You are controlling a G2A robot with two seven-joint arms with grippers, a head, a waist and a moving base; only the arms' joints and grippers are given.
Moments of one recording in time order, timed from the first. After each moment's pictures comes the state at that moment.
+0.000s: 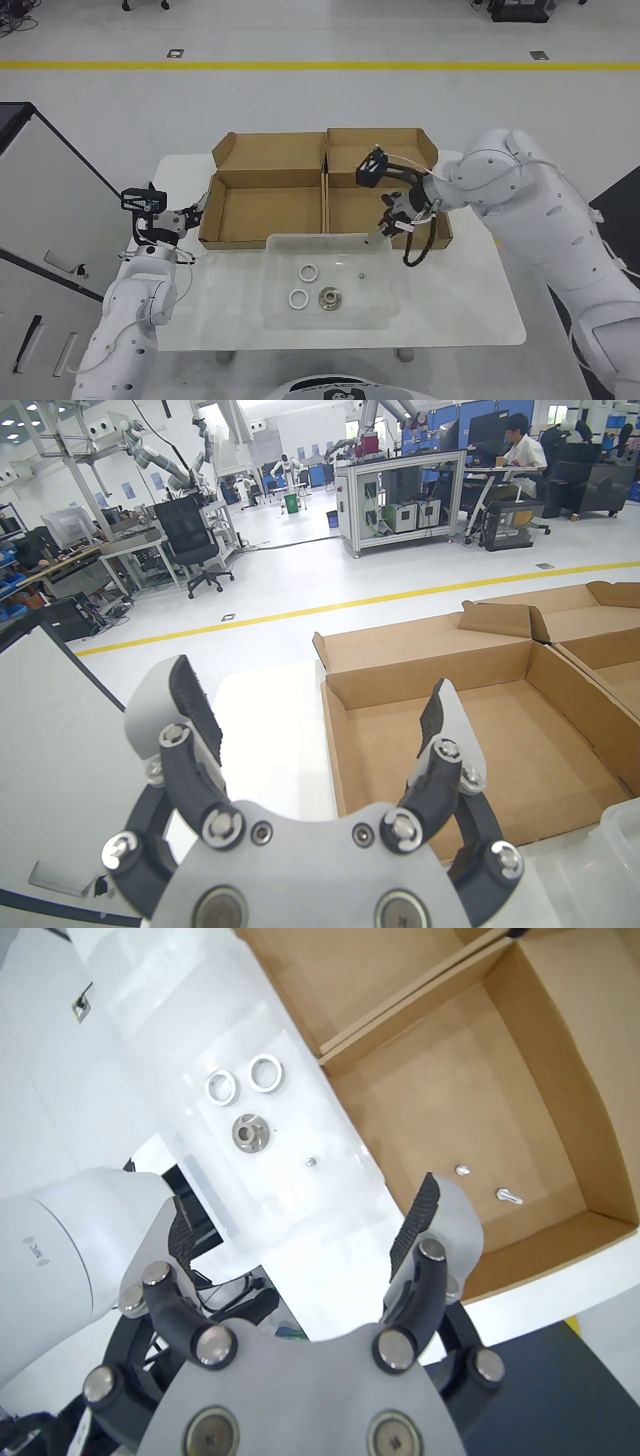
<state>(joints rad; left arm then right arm) 1.73 -1.15 -1.60 -1.80 1.33 0.00 0.00 -0.78 -0.93 0.88 -1.79 -0.24 -0.18 1.54</state>
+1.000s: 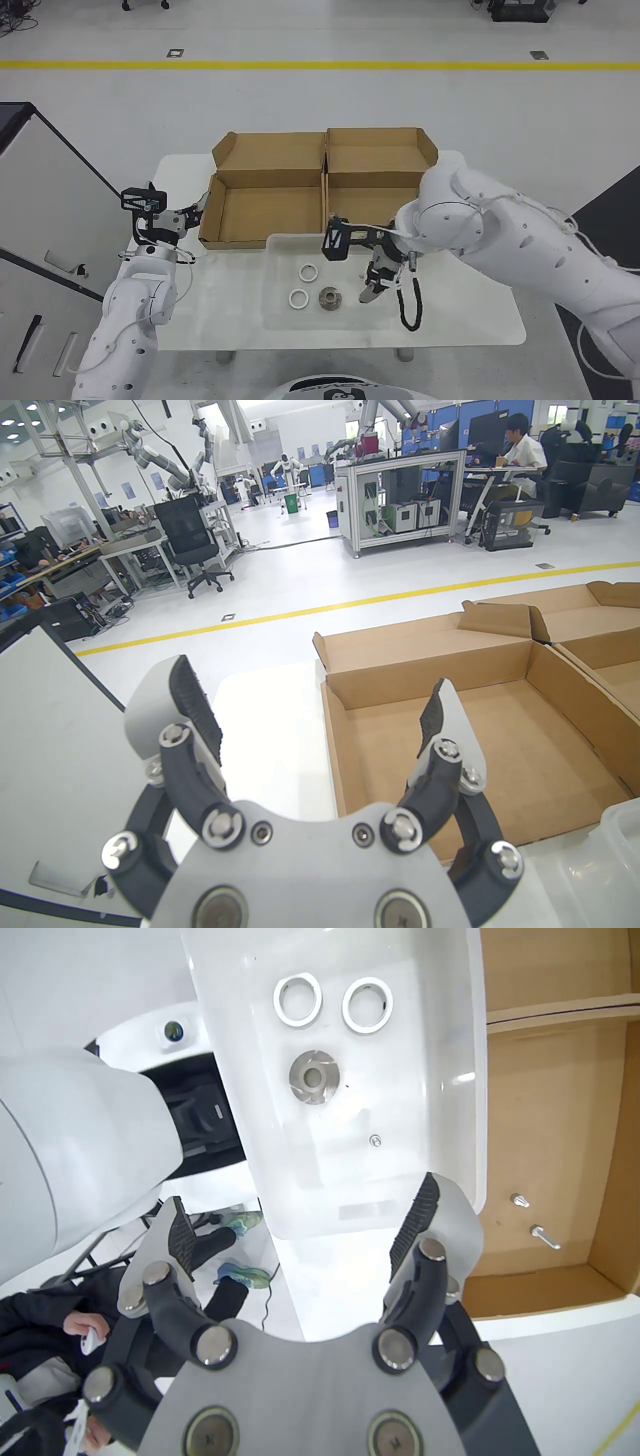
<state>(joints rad) 1.73 -1.15 -1.60 -1.80 1.33 0.00 0.00 -0.61 -0.89 0.50 -1.96 -0.24 -0.23 1.54</state>
